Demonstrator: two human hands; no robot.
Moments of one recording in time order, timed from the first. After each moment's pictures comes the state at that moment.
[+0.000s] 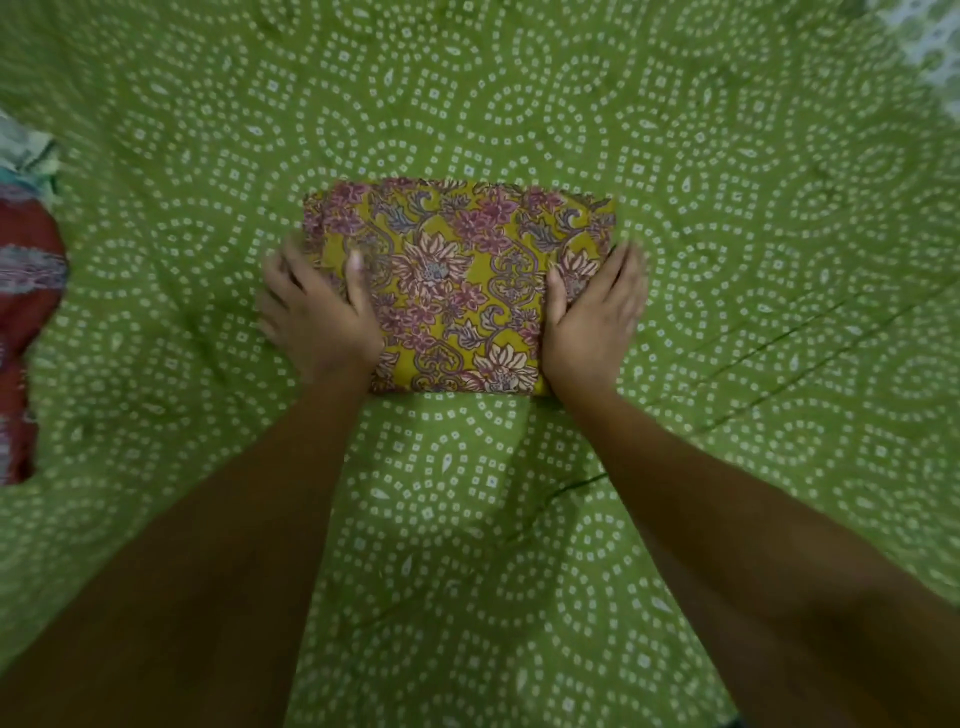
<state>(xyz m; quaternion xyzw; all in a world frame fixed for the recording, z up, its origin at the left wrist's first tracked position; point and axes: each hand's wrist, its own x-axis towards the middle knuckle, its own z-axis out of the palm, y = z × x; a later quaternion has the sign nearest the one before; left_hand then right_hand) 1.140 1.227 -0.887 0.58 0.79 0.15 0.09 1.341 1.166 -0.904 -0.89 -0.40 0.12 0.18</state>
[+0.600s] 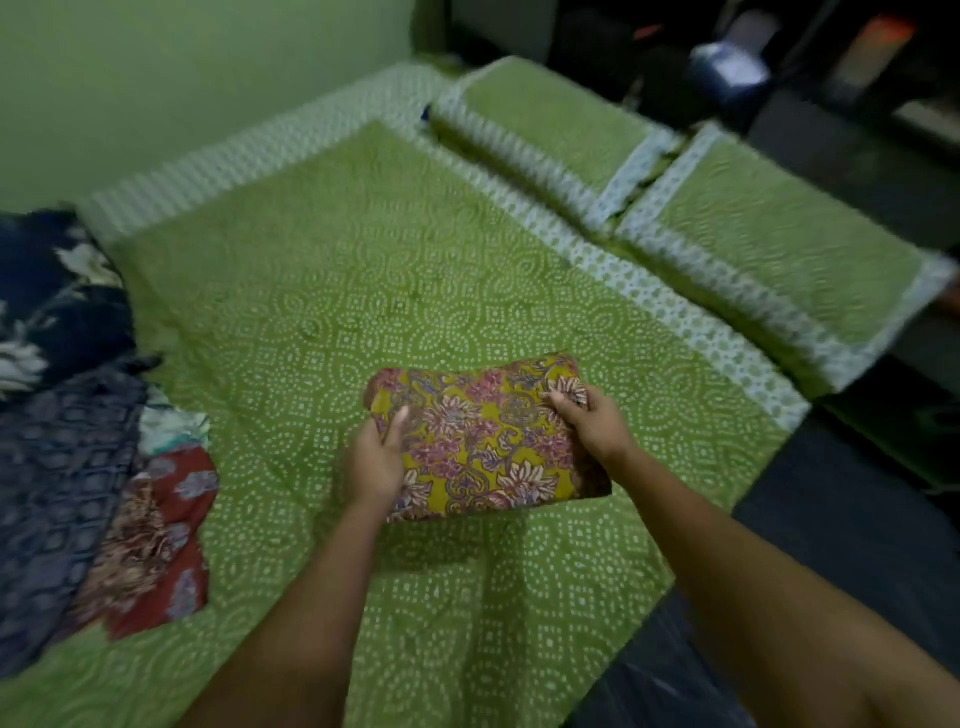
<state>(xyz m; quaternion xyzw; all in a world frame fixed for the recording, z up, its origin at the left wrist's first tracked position) 1.148 1.138 -0.619 0.59 0.63 0.23 0.44 1.387 1.037 -0.624 -0.76 -0.25 0.41 0.44</state>
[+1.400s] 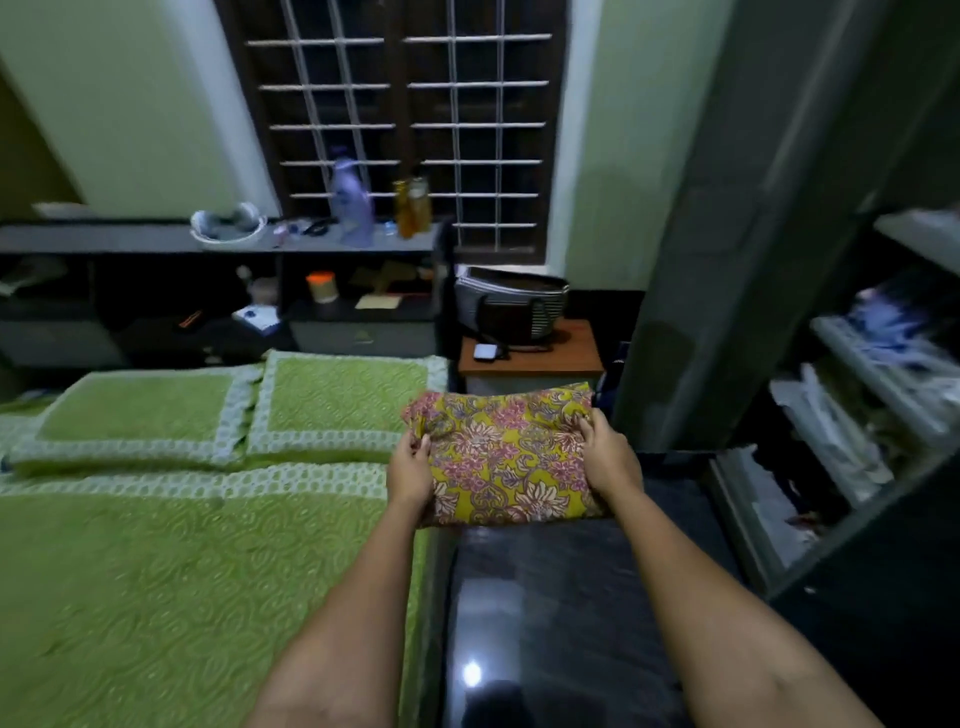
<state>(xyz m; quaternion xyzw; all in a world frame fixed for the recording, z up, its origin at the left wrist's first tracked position) 1.550 0.804 -0.402 0.77 0.26 0.11 0.58 1.599 0.561 -0.370 -0.94 0.01 0.01 0.34</state>
